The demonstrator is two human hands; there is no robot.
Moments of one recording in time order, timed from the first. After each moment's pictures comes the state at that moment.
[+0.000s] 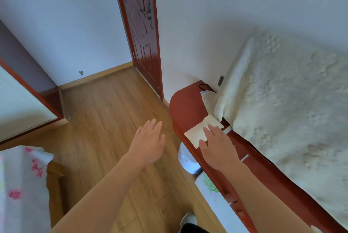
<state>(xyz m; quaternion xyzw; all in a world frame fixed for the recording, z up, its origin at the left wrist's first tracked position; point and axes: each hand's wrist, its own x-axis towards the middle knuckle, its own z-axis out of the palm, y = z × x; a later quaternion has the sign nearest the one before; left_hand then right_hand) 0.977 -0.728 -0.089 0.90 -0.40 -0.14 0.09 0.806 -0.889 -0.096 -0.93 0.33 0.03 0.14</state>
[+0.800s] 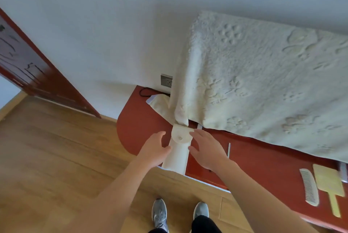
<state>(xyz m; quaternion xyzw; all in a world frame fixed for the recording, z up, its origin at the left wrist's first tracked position) 1.063 -0.951 -0.173 0.72 -0.54 -0.42 0.09 0.857 -0.981 -0.165 -0.78 0.57 0.02 0.26</state>
